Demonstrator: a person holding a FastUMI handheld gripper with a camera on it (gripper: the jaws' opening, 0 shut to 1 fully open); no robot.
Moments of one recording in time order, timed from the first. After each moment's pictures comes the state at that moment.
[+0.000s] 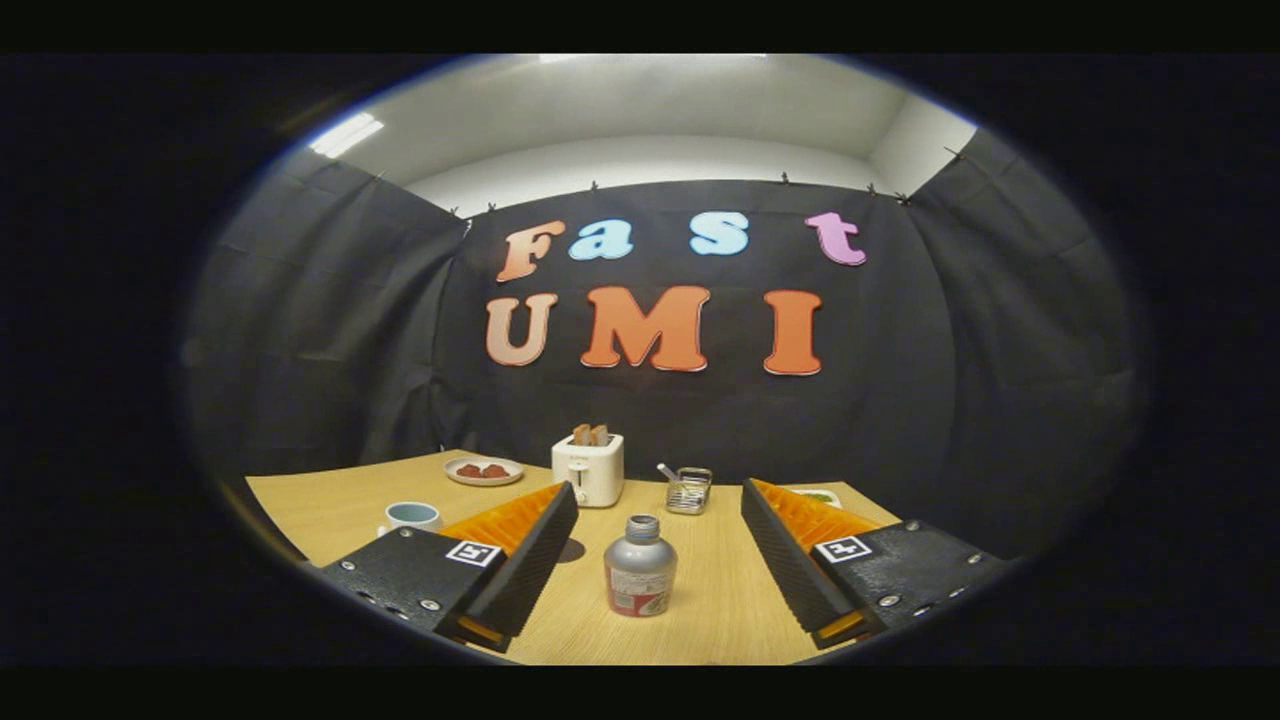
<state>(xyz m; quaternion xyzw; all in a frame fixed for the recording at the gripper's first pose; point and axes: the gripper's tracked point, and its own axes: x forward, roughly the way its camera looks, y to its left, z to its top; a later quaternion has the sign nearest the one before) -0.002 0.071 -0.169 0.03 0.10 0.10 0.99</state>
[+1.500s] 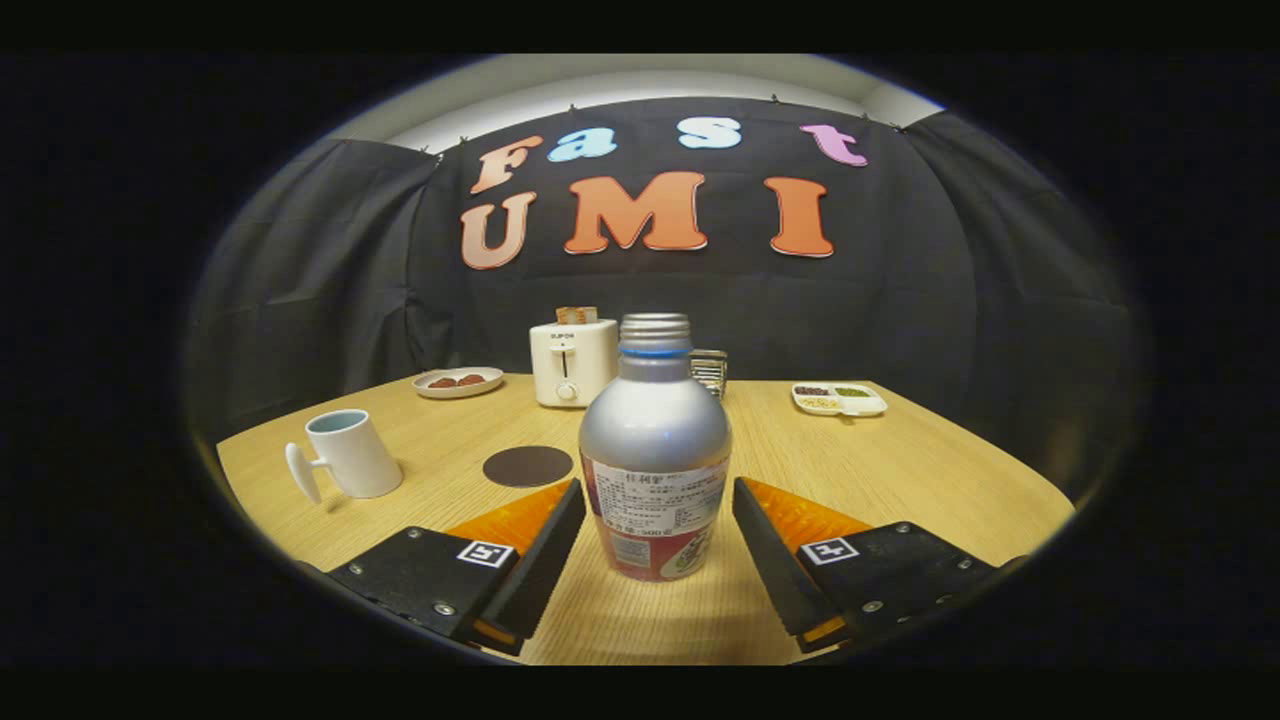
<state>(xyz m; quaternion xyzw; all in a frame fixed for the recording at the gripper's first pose) 0.014 0.109 -0.346 0.04 0.25 0.09 0.96</state>
